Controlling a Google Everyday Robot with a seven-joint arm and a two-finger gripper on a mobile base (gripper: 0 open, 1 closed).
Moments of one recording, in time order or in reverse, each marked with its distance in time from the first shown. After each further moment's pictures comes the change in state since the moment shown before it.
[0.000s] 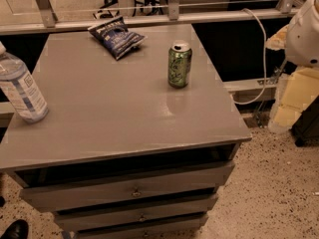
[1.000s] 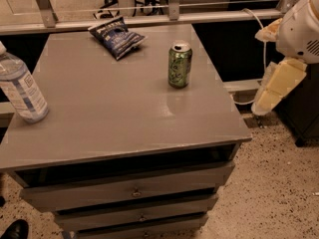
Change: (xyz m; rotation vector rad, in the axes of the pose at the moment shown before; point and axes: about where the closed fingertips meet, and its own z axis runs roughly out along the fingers) arm -0.013 -0.041 0.020 0.038 -0.175 0.025
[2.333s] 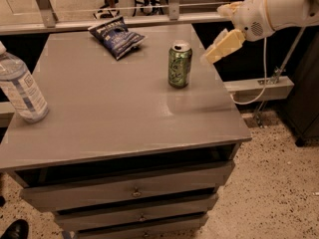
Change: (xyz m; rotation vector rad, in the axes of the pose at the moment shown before) arm -0.085 -0.136 0.080 0.052 -0.535 0.077
